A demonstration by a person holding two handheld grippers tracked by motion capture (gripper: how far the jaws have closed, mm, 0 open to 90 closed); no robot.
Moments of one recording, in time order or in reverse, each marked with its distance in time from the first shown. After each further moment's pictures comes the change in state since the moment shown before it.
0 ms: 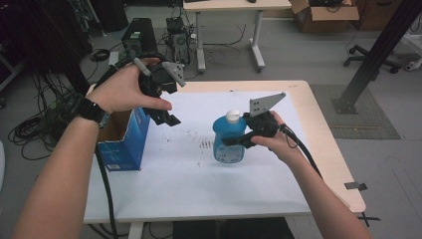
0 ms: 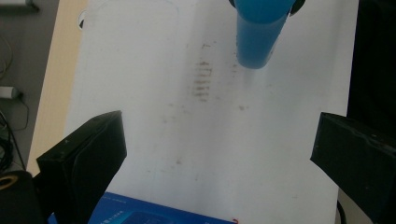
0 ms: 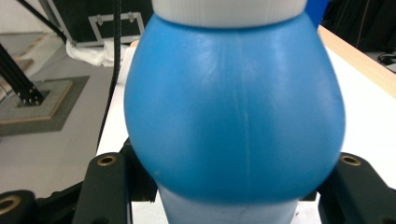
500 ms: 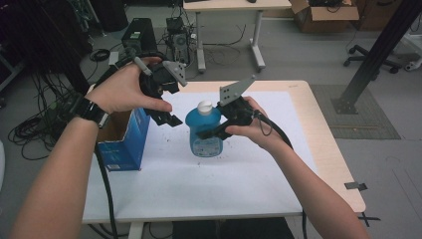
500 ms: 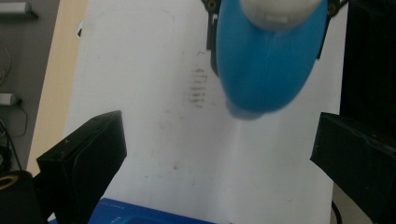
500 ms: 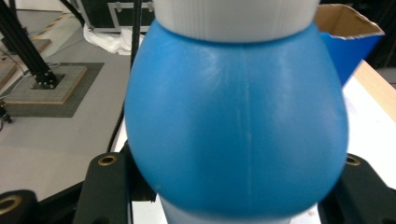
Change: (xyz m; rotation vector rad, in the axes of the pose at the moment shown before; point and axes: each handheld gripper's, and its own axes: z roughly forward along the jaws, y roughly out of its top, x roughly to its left) left arm -0.005 0.004 -0.005 -0.022 -0.007 0.006; right arm 0.010 0.070 0.041 0.058 0.074 -0.095
